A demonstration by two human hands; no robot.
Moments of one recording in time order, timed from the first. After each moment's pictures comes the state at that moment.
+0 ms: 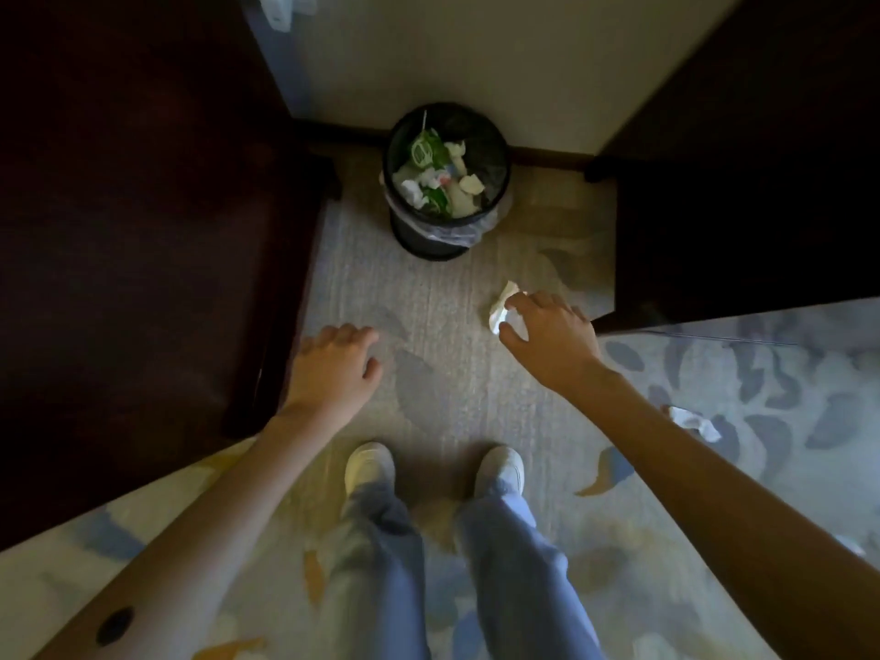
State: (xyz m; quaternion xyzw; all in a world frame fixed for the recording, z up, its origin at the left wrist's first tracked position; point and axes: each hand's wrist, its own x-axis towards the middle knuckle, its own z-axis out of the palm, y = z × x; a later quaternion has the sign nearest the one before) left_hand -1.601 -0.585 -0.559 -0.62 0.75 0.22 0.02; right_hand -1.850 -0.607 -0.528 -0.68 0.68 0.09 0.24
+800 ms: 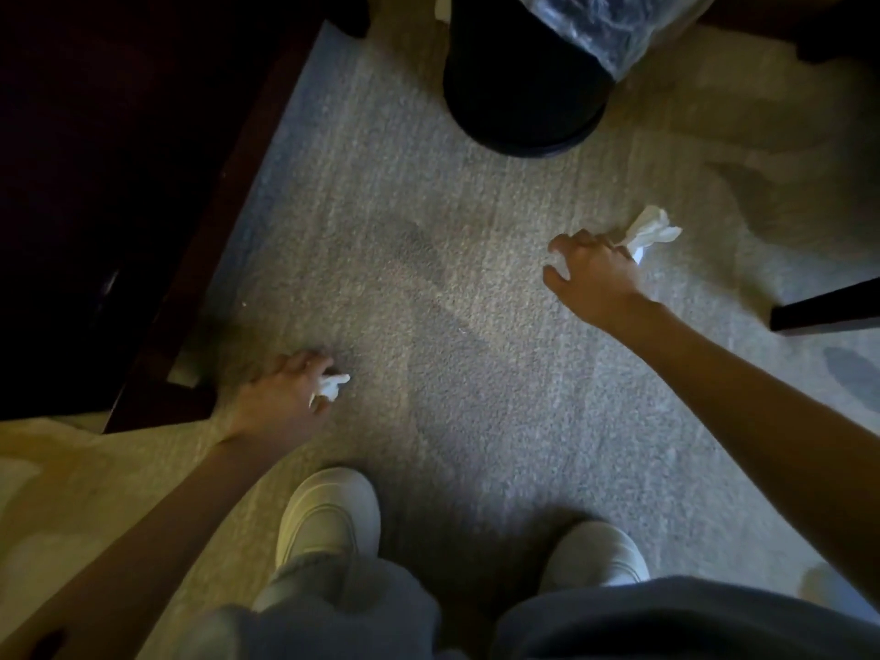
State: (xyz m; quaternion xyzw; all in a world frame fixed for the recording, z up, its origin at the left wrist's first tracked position) left_hand -1.540 -0.491 -0.986 -0.71 0.65 0.26 0.09; right_hand -1.863 -0.645 -0.961 -0.75 0.63 0.08 0.17
